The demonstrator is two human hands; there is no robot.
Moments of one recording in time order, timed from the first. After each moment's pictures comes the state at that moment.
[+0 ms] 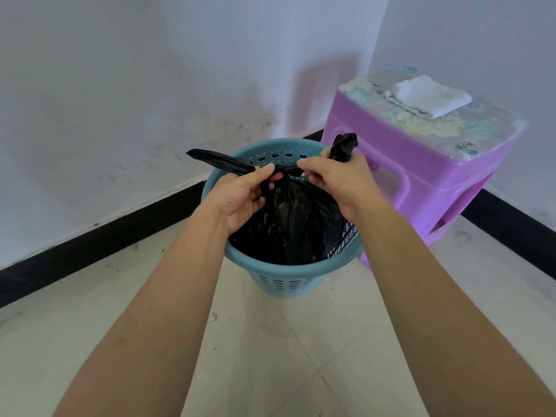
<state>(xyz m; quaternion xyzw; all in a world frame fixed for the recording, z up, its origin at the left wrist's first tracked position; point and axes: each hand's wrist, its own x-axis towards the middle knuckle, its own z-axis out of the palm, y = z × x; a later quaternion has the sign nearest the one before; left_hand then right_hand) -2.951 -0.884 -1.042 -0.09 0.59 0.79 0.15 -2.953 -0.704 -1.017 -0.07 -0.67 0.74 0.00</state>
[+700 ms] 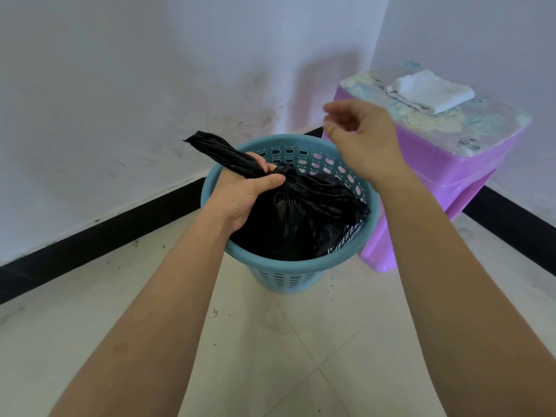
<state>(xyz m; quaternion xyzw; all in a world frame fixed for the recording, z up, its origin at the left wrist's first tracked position) -2.940 -0.875 -1.043 0.01 0.62 0.79 0.03 -2.961 -0.679 -0.980 0.04 -0.84 0.52 0.14</state>
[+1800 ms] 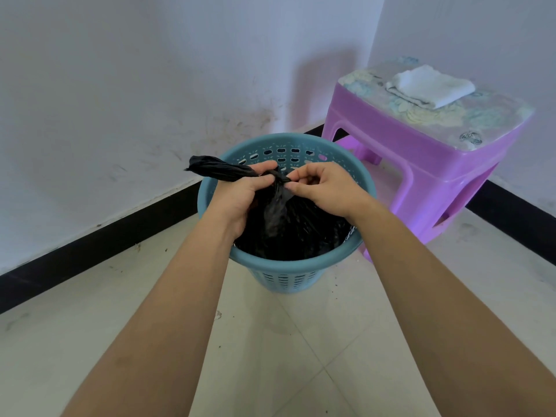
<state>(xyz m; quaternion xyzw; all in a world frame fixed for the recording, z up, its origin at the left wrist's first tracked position) -2.937 -0.876 -1.039 -0.11 0.61 0.78 0.08 -2.952 -0.700 -1.044 0.09 -0.82 0.55 -0.08</state>
